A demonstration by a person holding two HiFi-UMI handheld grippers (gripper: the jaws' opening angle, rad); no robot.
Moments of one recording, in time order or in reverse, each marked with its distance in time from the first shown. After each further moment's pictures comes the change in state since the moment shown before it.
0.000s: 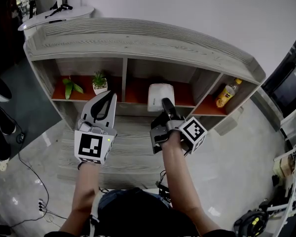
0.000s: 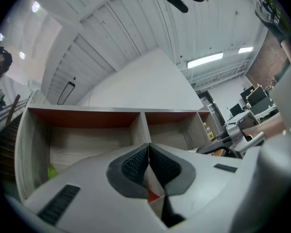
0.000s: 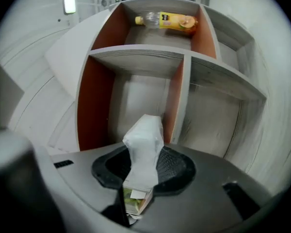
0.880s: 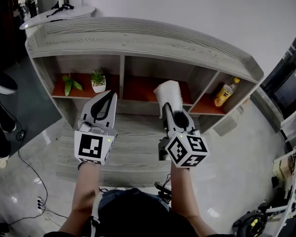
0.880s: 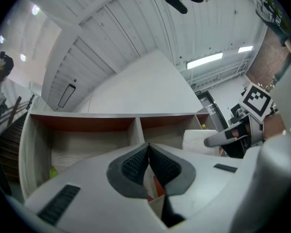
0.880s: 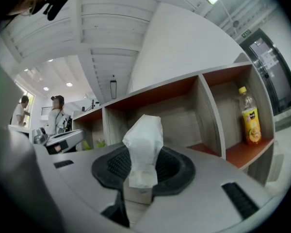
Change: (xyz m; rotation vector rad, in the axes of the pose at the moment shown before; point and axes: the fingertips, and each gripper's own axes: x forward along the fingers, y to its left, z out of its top) left arm -0.008 -0.015 0.012 0.023 -0.024 0.011; right arm -0.051 0.063 -0.007 -1.159 0.047 -0.012
